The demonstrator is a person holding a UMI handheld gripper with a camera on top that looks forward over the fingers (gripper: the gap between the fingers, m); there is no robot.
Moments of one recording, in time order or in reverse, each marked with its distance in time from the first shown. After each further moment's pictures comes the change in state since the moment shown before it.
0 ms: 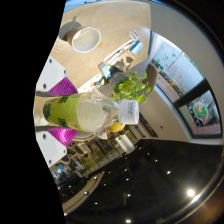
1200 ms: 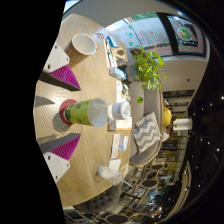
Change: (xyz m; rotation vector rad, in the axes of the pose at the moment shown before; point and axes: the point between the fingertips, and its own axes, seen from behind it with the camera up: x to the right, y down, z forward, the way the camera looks) arm -0.109 0.155 0.002 -0.367 -0.273 0.908
